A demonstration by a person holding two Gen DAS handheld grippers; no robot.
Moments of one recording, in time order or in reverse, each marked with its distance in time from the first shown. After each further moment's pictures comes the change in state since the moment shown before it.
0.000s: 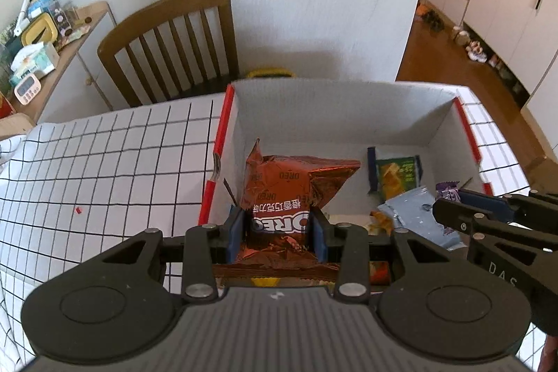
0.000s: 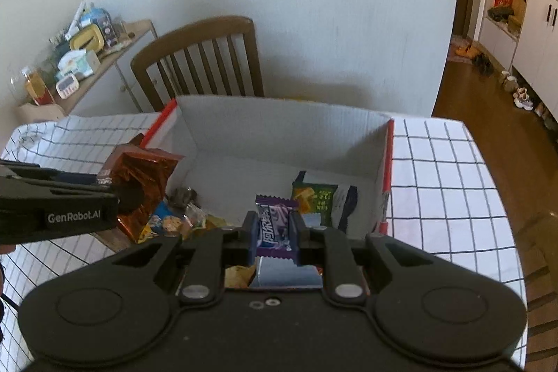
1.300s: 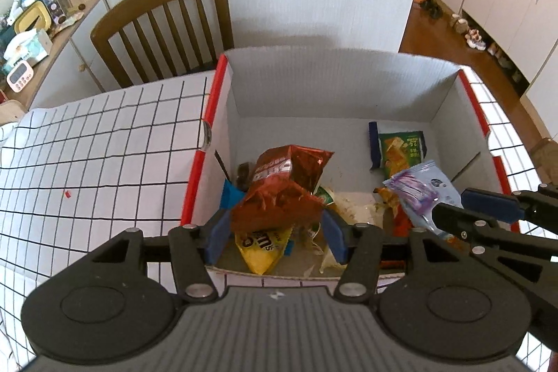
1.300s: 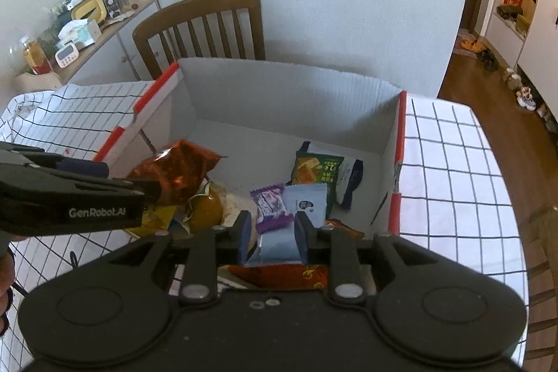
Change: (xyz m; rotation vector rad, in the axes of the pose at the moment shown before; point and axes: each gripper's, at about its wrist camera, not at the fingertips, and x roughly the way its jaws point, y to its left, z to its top) left arm 0.008 0.000 -0.014 0.009 0.031 -0.020; right arm 0.004 0.007 -0.012 -0.054 0.057 -0.013
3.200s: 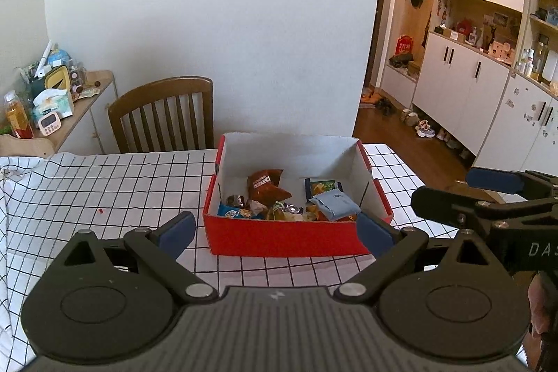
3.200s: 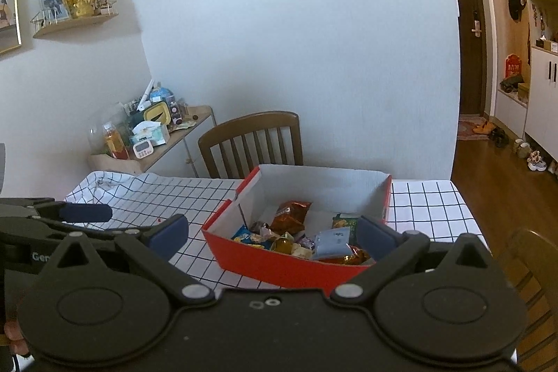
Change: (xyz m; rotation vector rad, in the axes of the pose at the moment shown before) left arm -0.189 0.010 -0.120 -0.024 -0.398 -0.121; right arm -0.183 0.022 -0.082 0.011 -0.425 0.121
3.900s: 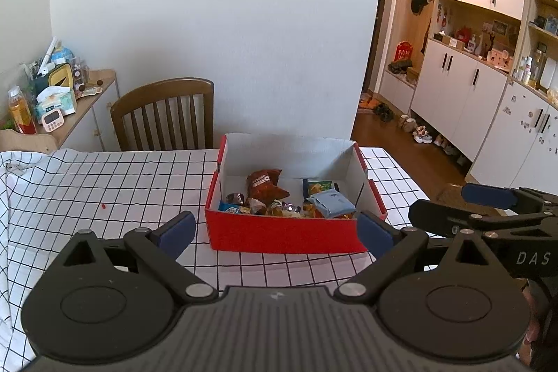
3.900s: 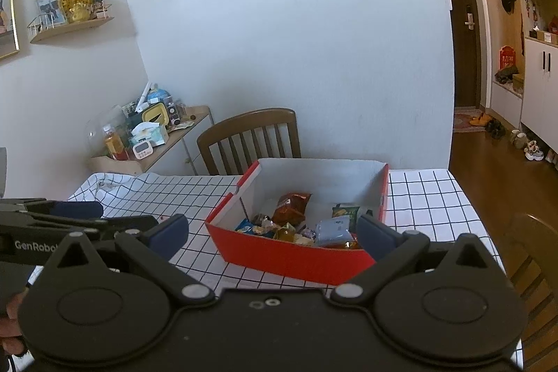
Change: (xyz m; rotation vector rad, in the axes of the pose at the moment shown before) left arm -0.014 0.004 -0.004 -0.020 -0.009 -0.011; right arm -0.009 0.003 -0.010 0.034 0.009 -0.005
